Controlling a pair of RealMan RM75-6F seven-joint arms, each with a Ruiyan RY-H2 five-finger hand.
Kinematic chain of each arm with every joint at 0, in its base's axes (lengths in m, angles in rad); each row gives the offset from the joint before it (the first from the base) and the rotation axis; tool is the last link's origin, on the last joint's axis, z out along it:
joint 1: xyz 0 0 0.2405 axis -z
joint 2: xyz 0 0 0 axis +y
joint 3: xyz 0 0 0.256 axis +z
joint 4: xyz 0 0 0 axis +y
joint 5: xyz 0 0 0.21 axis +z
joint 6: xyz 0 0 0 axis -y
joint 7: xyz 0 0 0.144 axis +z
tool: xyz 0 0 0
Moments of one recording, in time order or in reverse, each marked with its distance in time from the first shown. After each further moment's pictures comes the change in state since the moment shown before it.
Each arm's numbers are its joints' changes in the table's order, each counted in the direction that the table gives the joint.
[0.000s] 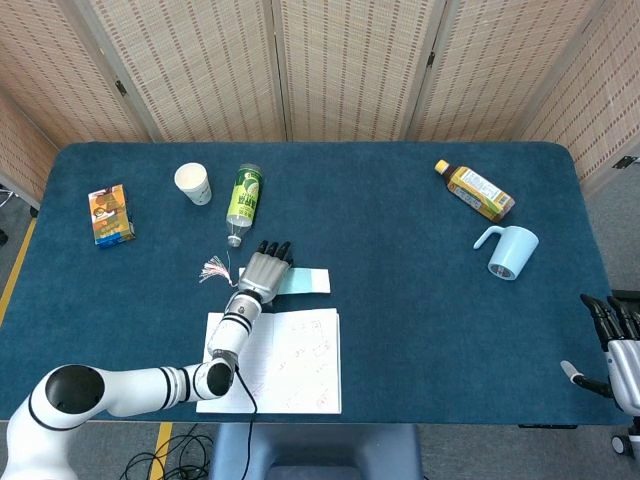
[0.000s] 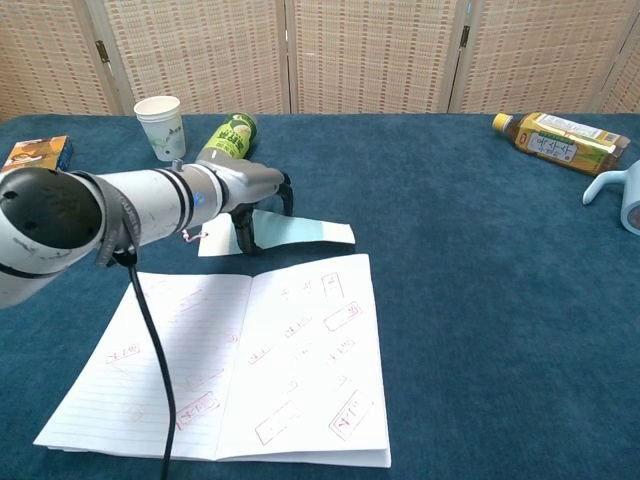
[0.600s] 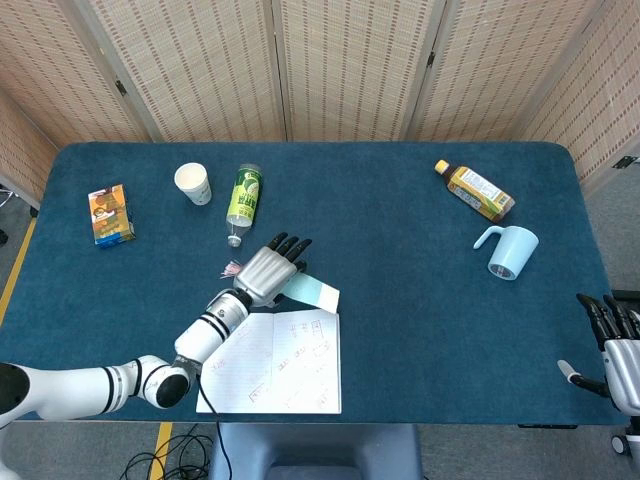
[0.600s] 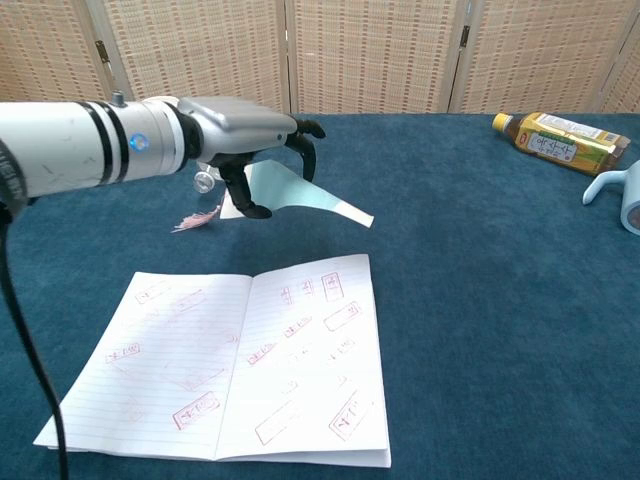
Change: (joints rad) left arm -0.088 0.284 0.024 -0.305 0.502 0.035 -0.237; right arm -0.001 0.002 -0.001 -0.013 -0.012 -0.007 -0.010
